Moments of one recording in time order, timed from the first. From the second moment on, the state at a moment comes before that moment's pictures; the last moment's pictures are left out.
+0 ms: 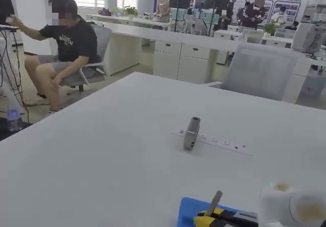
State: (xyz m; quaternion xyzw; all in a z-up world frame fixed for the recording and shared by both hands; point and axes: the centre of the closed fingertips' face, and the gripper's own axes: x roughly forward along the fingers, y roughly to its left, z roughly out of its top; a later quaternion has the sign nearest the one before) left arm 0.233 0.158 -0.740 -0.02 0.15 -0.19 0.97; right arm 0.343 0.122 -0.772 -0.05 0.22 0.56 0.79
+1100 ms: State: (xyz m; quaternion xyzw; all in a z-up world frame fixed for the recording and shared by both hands) left arm 0.186 0.064 -0.708 0.04 0.22 -0.53 0.82; right arm 0.175 0.075 -0.777 -0.18 0.23 0.71 0.64
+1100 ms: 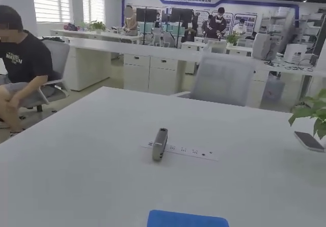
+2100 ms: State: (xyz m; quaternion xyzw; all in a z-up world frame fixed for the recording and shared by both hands) left arm 0.188 0.067 -0.773 0.22 0.32 -0.58 0.72; right arm 0.192 0.056 -0.823 -0.30 0.25 0.66 0.64
